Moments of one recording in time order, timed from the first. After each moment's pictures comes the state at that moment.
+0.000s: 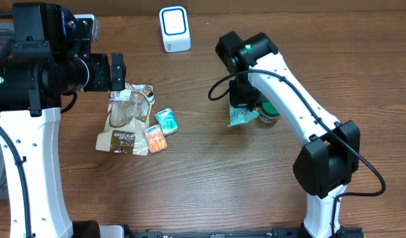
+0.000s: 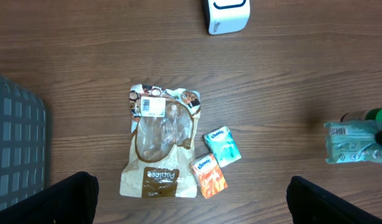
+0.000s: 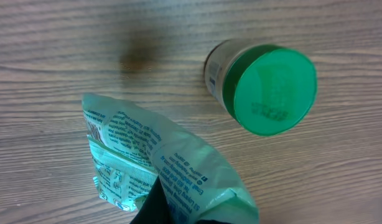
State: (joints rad) left arm 0.02 1.55 2.03 -1.45 0.12 0.00; right arm 0.49 2.06 1.94 -1.51 0.19 0.50
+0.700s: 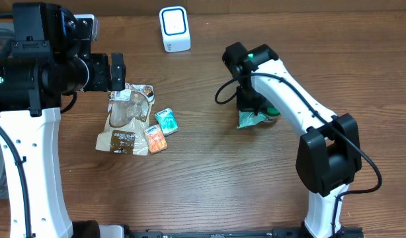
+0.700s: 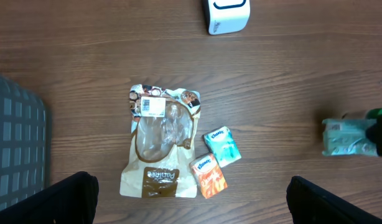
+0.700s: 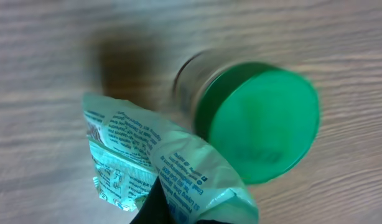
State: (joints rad) left arm 0.02 1.55 2.03 -1.45 0.12 0.00; right arm 0.44 2.06 1.75 -1.34 0.28 0.51
